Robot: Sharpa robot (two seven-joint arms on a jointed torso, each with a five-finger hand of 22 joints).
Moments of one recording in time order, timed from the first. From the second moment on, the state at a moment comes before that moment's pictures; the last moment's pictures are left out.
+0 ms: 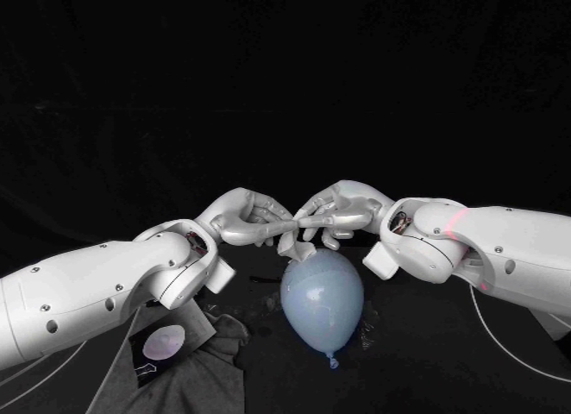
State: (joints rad) left arm 1.30 -0.79 -0.02 1.58 -0.67 -0.34 0.18; left_hand 1.27 -0.23 0.45 0.15 0.05 0.90 0.16 0.44 0.26 1.11 0.09 0.31 0.20 1.11 0.03 1.21 0.66 0.17 0.82 0.14 0.99 0.58; right arm 1.48 -0.78 -0.15 1.59 -0.51 -0.21 0.06; right_hand 1.25 -0.02 0.67 -0.08 0.05 1.00 0.11 0.41 0.30 1.31 0.04 0.30 0.19 1.40 -0.03 1.23 1.01 0.15 1.21 0.07 0.73 1.22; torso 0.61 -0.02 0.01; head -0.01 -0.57
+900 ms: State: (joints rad) left arm 1.30 -0.79 -0.02 1.58 -0.64 -0.37 0.21; left_hand 1.39 -0.07 0.56 0.12 0.04 0.96 0.12 0.48 0.27 1.17 0.06 0.33 0.20 1.17 0.00 1.28 0.76 0.17 0.83 0.14 1.02 0.59; right arm 1.48 -0.78 -0.15 1.58 -0.51 -0.21 0.06; right_hand 1.25 -0.02 0.68 -0.08 0.05 1.00 0.11 0.41 0.30 1.31 0.03 0.30 0.19 1.41 -0.03 1.23 1.01 0.15 1.21 0.07 0.73 1.22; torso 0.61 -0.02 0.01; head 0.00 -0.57
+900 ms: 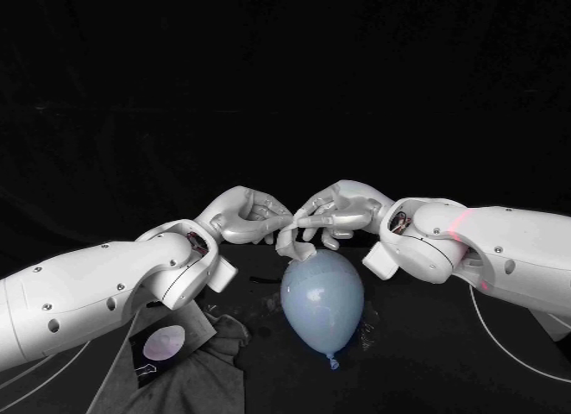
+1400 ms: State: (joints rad) left arm 1.30 -0.79 -0.02 1.59 -0.64 -0.39 0.21; left_hand 1.40 -0.12 0.65 0.08 0.05 0.98 0.11 0.49 0.27 1.20 0.04 0.36 0.25 1.21 0.00 1.34 0.85 0.17 0.82 0.12 1.10 0.64; right arm 1.48 -0.78 -0.15 1.59 -0.51 -0.21 0.06; right_hand 1.25 -0.02 0.68 -0.08 0.05 1.00 0.11 0.41 0.30 1.31 0.03 0.30 0.19 1.41 -0.03 1.23 1.01 0.14 1.21 0.07 0.73 1.22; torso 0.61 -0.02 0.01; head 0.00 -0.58
